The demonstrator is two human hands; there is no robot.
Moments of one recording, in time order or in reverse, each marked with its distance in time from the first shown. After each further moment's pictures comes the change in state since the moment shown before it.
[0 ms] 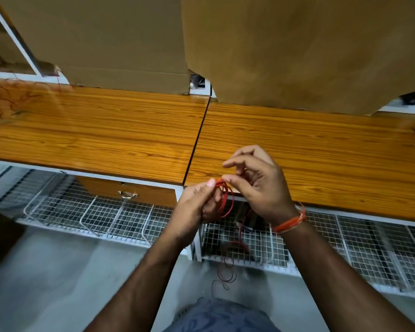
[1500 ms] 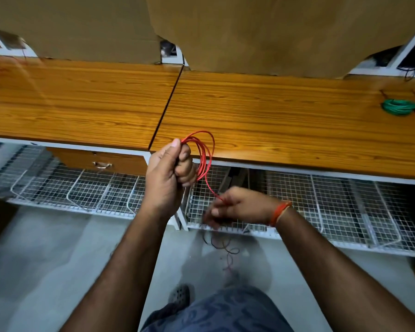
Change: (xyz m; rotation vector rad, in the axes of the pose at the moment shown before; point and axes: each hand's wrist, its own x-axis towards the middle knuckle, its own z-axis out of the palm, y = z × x) left_hand -0.026 -0.005 0.089 -0.290 0.053 0.147; right_hand -0.117 0.035 -0.066 0.177 -0.914 0.688
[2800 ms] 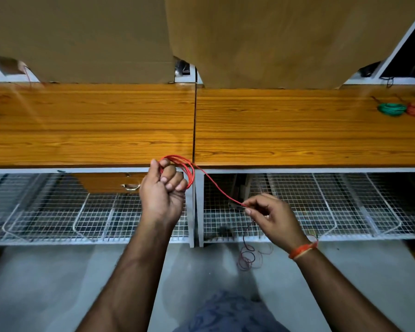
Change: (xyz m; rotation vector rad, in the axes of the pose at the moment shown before) left_hand 0.005 0.086 -0.166 -0.445 0.259 -0.132; right_hand 0.070 -0.037 0.114 -0.188 0.970 -0.159
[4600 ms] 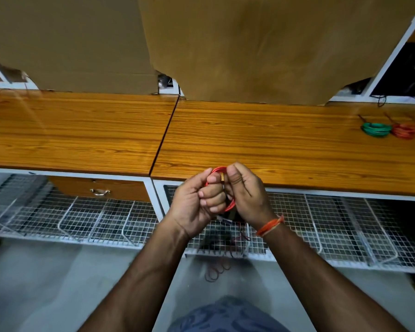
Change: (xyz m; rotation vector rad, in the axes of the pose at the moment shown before) left_hand -0.020 -0.164 0.131 0.127 -0.280 -0.396; right_hand 0.062 0.018 -0.112 0.381 0.080 -0.188
